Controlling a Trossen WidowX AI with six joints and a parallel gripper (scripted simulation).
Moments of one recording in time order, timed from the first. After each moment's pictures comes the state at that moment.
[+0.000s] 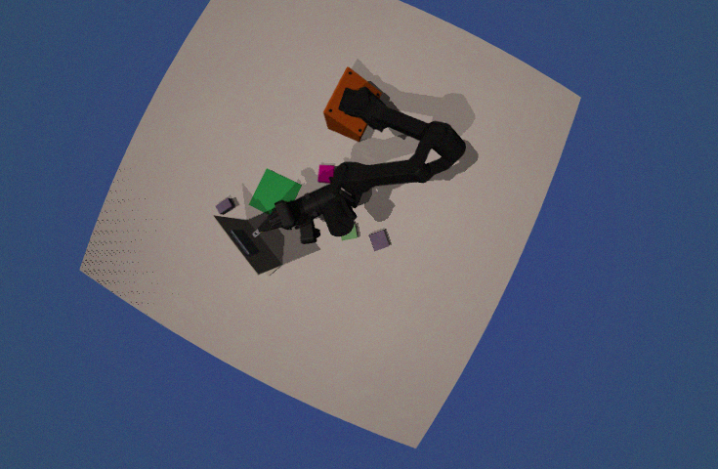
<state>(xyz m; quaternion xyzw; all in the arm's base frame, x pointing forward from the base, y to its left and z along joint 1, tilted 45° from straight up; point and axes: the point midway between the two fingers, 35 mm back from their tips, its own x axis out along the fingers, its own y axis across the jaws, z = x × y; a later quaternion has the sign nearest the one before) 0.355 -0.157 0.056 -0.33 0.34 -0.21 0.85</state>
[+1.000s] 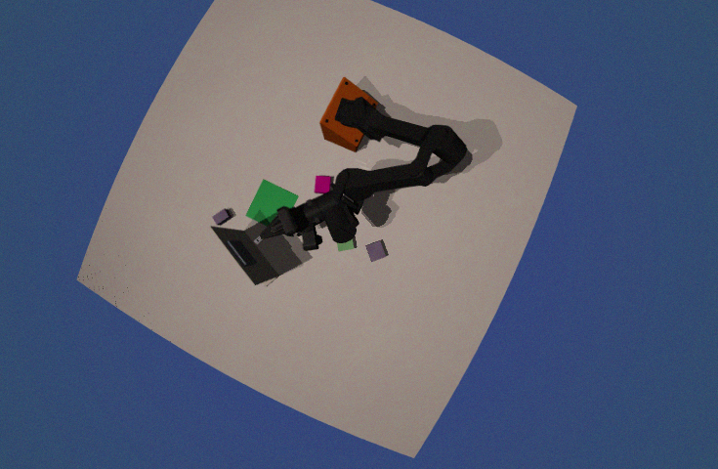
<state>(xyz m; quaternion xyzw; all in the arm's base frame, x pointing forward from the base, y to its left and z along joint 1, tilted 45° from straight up) 0.342 -0.149 0.061 -0.33 0.35 -0.21 0.85</state>
